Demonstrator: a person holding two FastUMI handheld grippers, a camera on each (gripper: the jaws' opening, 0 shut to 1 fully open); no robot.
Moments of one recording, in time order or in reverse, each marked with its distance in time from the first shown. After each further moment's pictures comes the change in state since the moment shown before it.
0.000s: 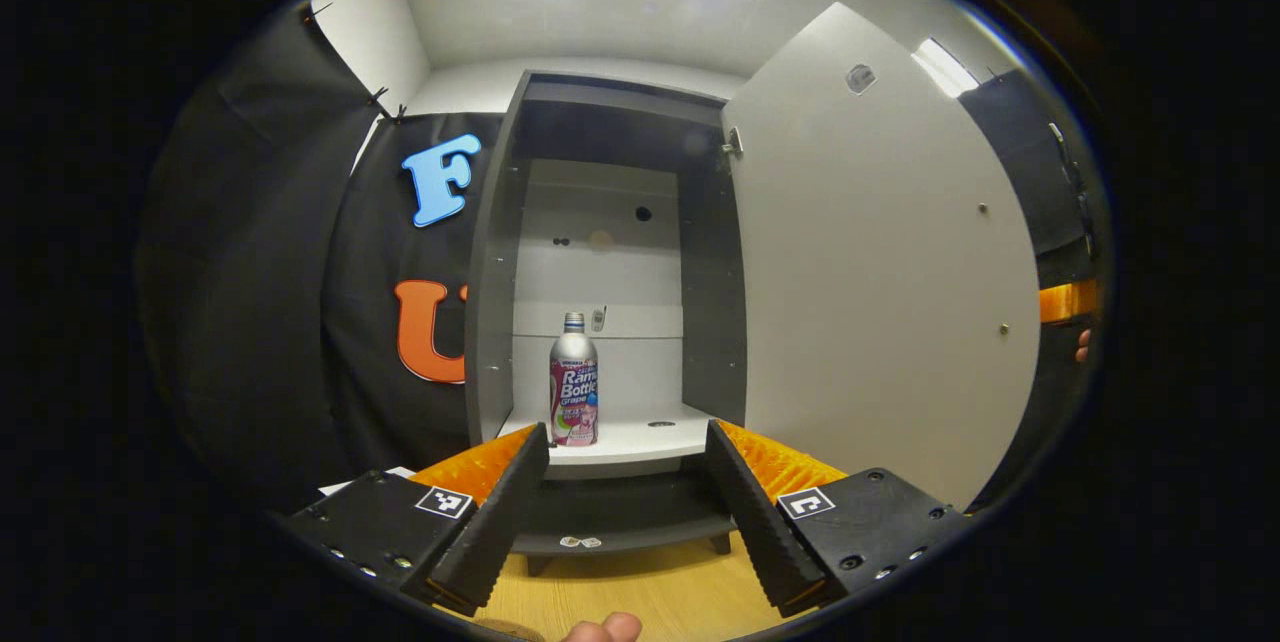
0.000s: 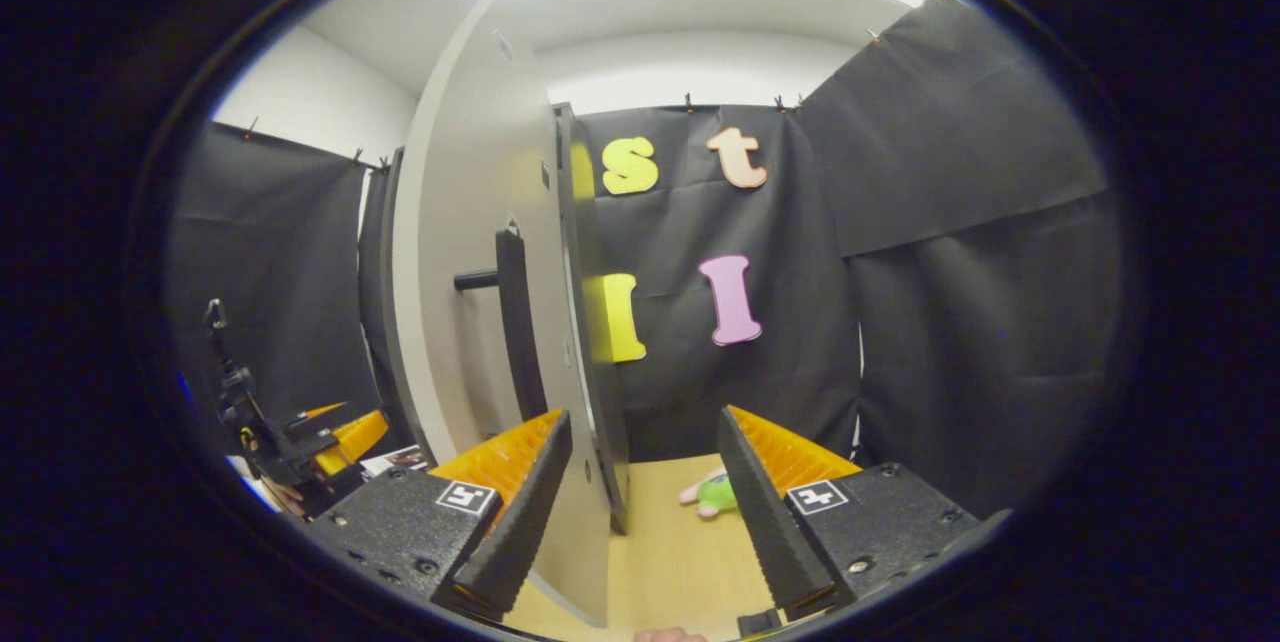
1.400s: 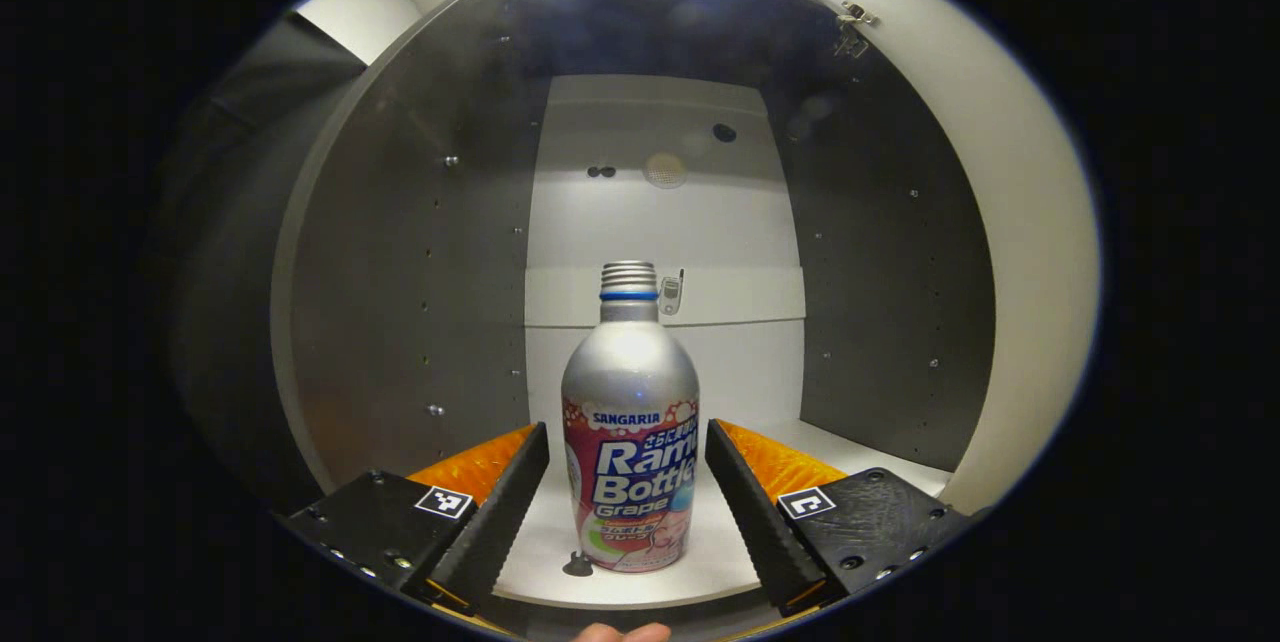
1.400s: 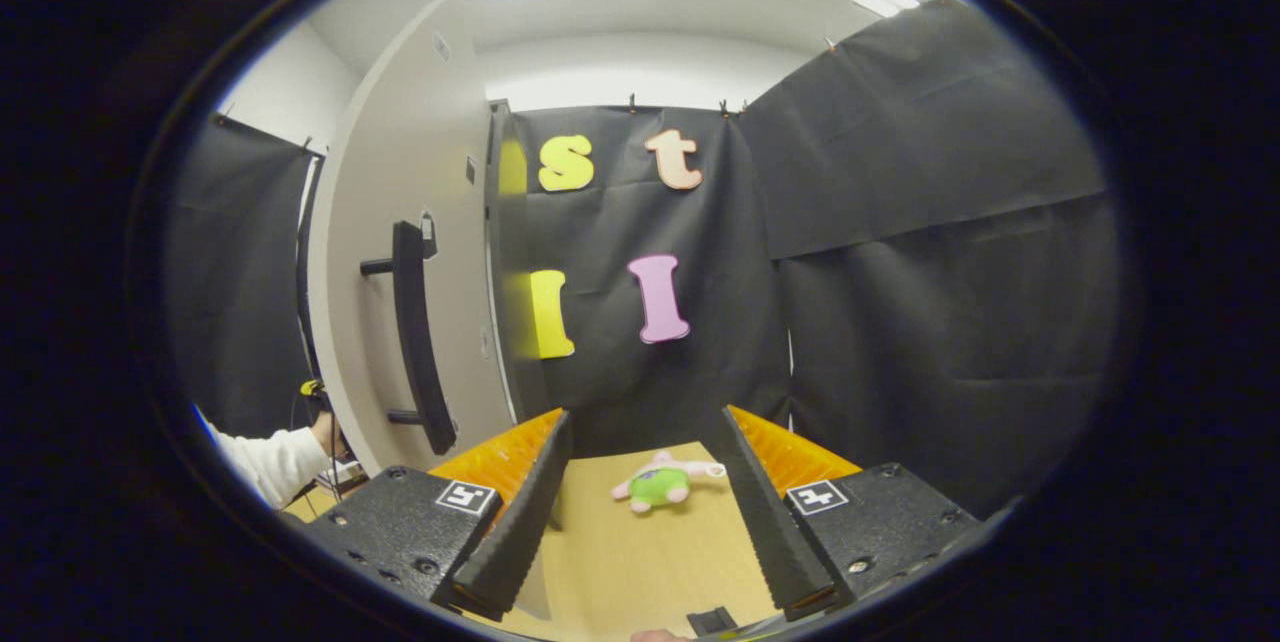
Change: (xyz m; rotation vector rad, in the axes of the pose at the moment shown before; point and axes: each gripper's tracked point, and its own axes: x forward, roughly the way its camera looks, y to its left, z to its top) left arm 0.245 0.078 -0.057 0.060 0.064 0.160; right arm -0.012 -0.059 -0.007 0.013 0.007 -0.195
